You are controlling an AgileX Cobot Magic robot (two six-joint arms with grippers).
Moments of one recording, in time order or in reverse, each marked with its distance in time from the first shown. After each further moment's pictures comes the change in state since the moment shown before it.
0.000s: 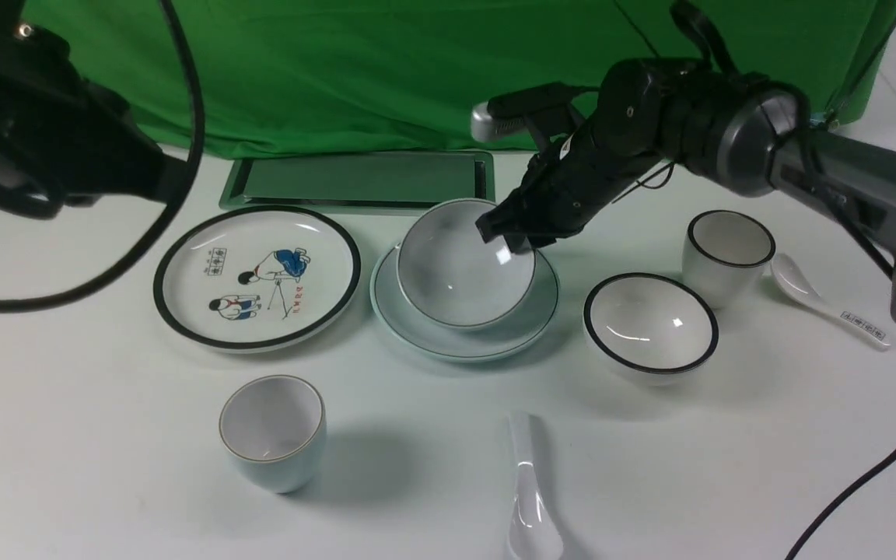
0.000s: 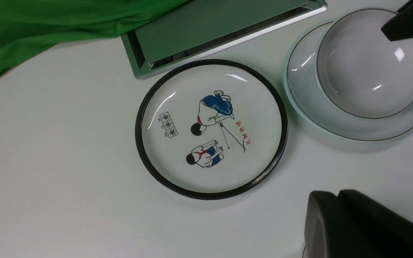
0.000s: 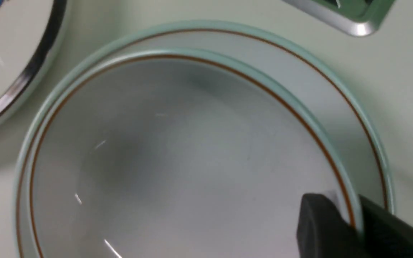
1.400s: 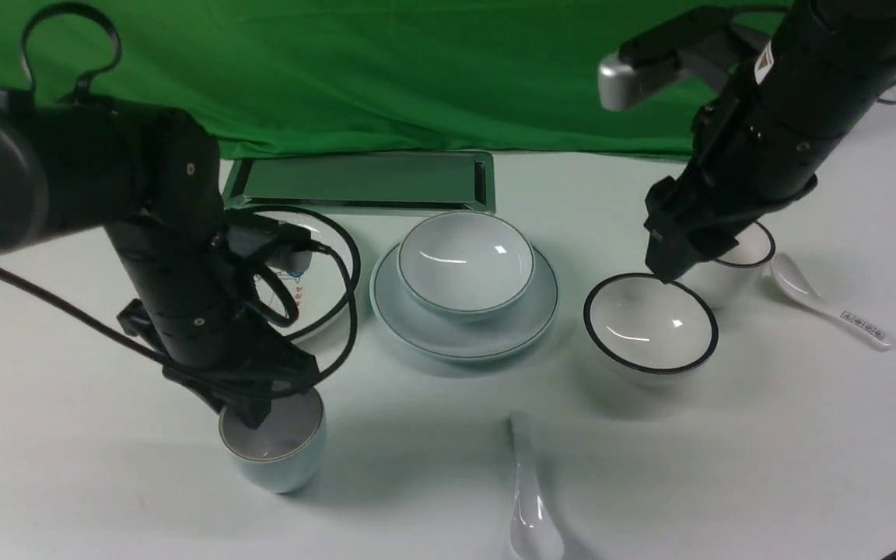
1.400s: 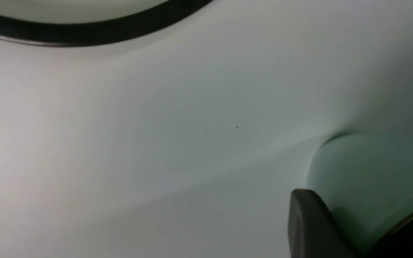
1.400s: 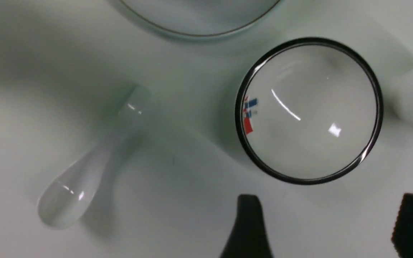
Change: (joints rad) right arm -0.003 -0.537 0.277 -0.178 0.499 -0.052; left arm 0.000 0.591 0.000 -0.147 0.159 0.064
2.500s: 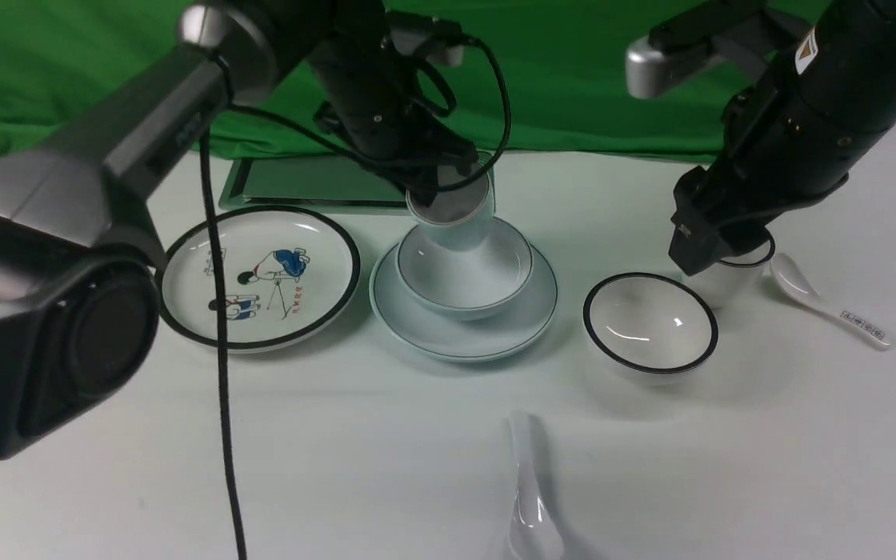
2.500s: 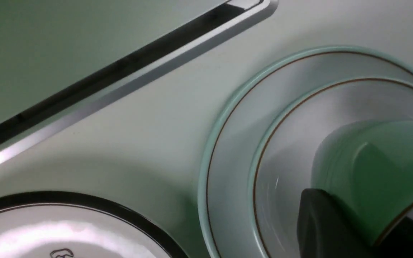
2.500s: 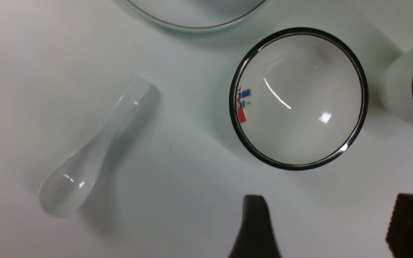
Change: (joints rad) right arm -0.007 -0.067 0.029 -0.005 -0.015 -0.004; left arm -0.062 0.589 -1.141 -0.104 0.207 0.056
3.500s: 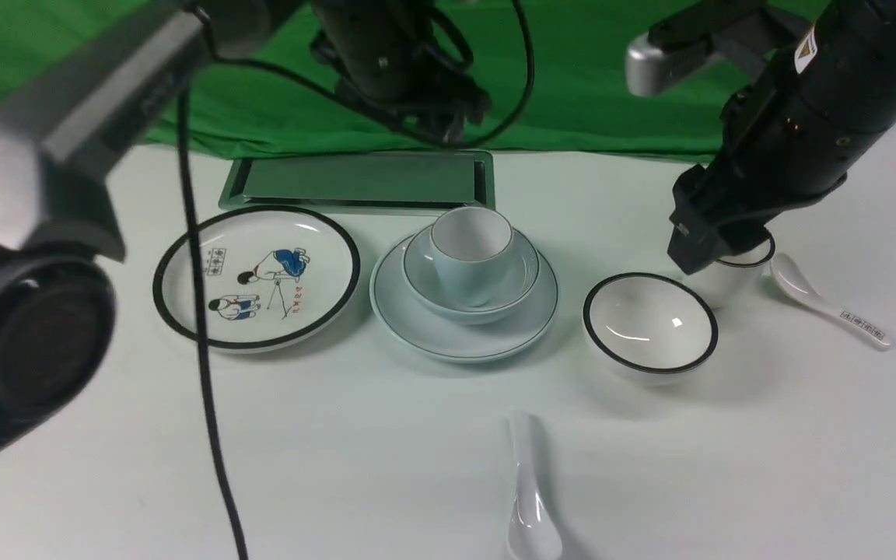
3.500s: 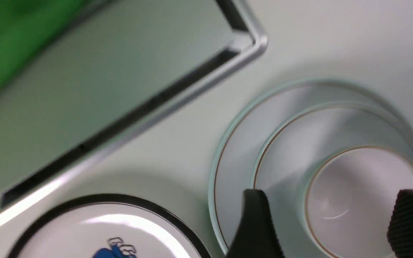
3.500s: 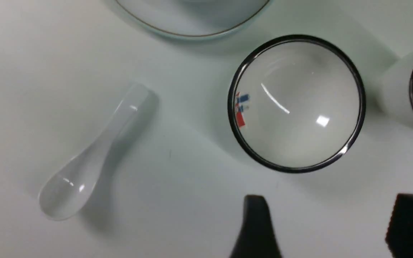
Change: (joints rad) right arm 0.006 -0.003 0.014 0.001 0.002 0.014; left arm -0.059 -0.185 -0.008 0.131 -0.003 -0.031
